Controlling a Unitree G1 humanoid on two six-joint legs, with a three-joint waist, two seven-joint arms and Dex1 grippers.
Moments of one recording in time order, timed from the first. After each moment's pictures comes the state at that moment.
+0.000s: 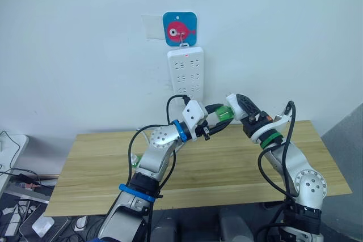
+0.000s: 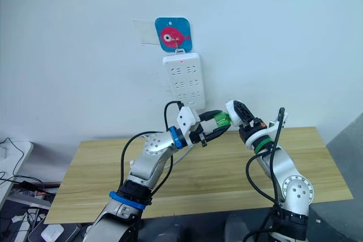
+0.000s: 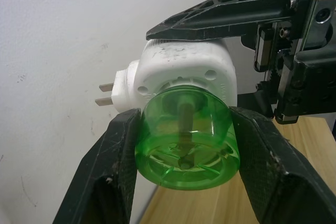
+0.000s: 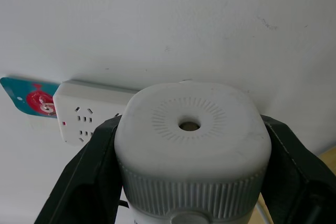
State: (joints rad) left arm -0.48 0.09 -0.23 0.21 -0.16 -0.08 -0.78; right arm -0.21 -0.02 -0.30 -0.31 1.54 0.70 -0.30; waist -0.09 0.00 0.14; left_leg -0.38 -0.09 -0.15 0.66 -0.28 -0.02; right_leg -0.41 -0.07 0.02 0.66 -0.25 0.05
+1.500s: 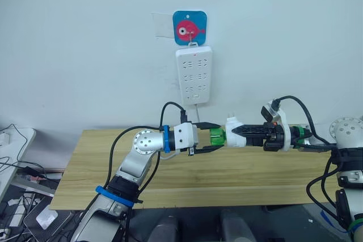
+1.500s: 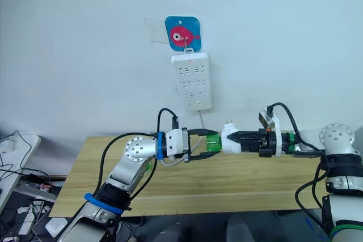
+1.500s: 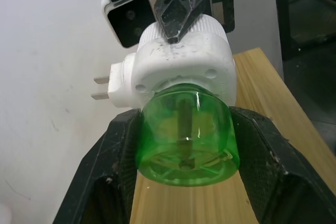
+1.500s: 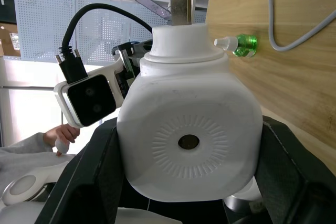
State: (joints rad) left arm -0.43 0.32 -0.30 0.15 -0.13 -0.29 -1.05; right arm -0.62 -0.70 -0.09 0.39 1.40 1.61 0.57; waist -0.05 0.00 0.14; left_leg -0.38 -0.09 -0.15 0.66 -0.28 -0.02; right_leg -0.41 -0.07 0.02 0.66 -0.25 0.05
